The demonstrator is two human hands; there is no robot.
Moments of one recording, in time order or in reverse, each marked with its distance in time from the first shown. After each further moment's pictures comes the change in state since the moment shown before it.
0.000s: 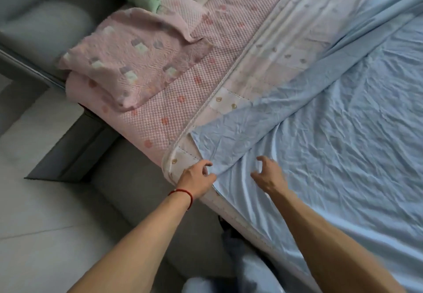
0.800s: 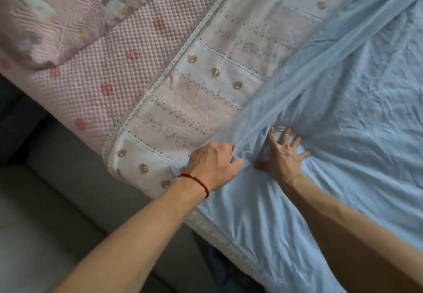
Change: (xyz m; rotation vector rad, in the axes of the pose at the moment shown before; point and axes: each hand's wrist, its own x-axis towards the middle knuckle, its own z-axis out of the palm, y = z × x) left_hand 0.159 0.046 0.105 0.357 -0.018 0.346; right_hand 0.154 0.085 0.017 -0.550 0.042 0.132
